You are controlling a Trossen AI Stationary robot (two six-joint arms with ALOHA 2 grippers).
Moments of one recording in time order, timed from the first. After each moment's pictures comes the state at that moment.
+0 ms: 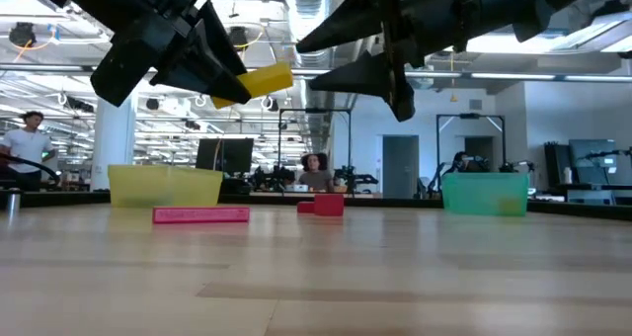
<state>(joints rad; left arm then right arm) -0.60 1.70 1.01 -0.40 -1.07 -0.18 0.28 1.70 0.84 0.56 0.32 0.71</state>
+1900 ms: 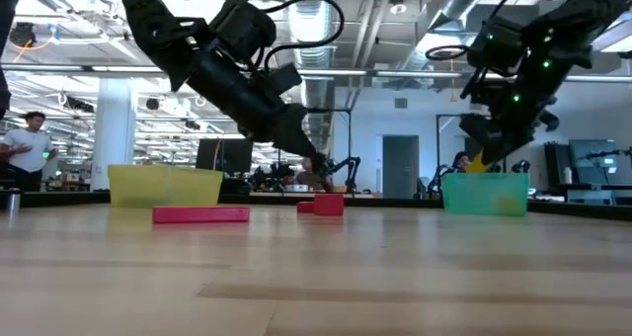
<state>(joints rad) 0.16 1.70 0.76 0.42 -0.40 0.00 -0.49 1.05 0.48 -0.36 0.61 0.39</state>
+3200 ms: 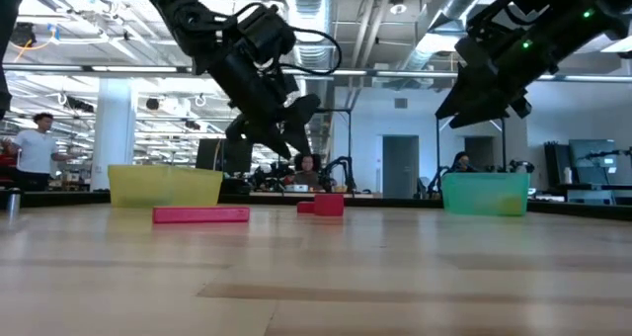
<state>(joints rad) 0.28 1.70 0.95 0.05 -0.42 -0.44 0.00 0.97 0.48 -0.13 0.60 0.58</state>
